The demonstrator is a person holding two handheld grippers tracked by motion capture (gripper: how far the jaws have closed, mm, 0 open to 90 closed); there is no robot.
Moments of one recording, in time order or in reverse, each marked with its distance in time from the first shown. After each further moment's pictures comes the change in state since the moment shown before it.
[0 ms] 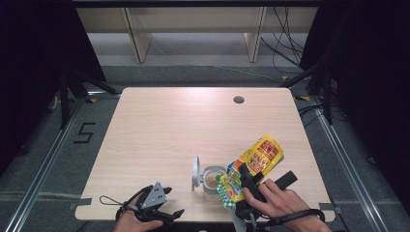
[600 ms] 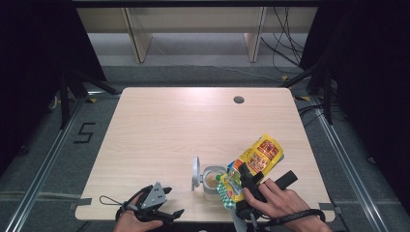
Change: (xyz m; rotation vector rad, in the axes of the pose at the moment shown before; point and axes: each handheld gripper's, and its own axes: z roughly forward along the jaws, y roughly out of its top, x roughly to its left) left arm 0.002 0.001 -0.001 0.022 -0.009 0.009; right arm 0.000 0.000 -0.001 0.005 -0.008 -0.007
